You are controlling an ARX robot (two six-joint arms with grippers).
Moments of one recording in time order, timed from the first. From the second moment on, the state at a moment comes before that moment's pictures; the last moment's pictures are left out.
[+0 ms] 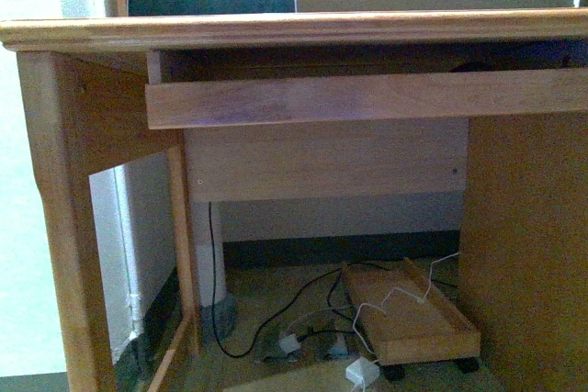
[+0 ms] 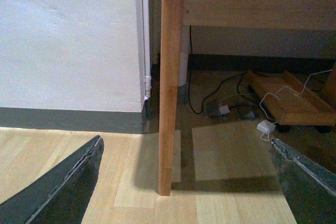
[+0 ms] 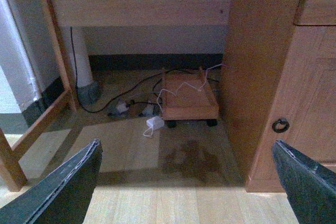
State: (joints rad) left arm 0.00 0.00 0.01 0.00 0.00 -0.01; right arm 0.00 0.00 0.02 0.00 0.00 0.00
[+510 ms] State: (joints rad) left arm 0.00 0.00 0.01 0.00 0.00 -0.01; right arm 0.00 0.00 0.02 0.00 0.00 0.00
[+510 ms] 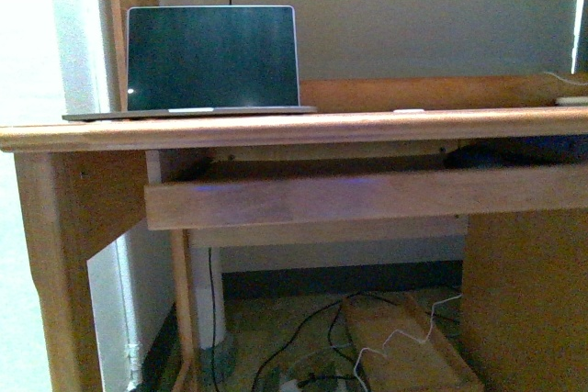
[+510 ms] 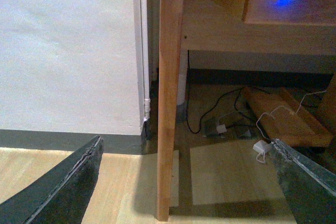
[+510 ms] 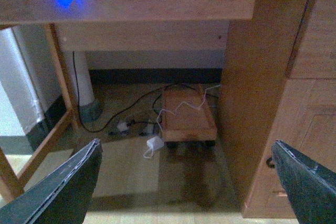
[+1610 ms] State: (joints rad) left arm 0.04 1.47 0.33 0.98 0.22 0.75; right arm 0.00 0.00 0.02 0.00 0.00 0.00
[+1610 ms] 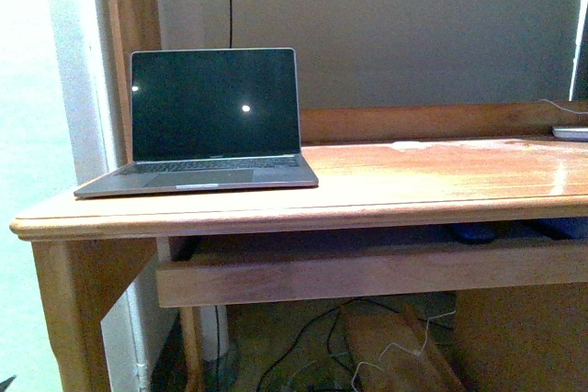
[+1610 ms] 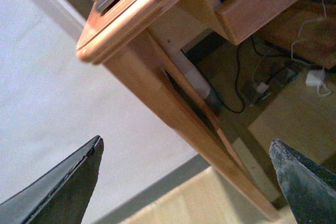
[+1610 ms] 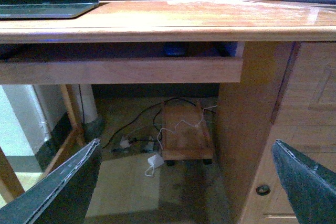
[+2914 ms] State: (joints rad) left arm -0.09 2.25 1.16 0.87 0.64 1.33; right arm 0.00 0.00 0.02 0.00 0.00 0.00
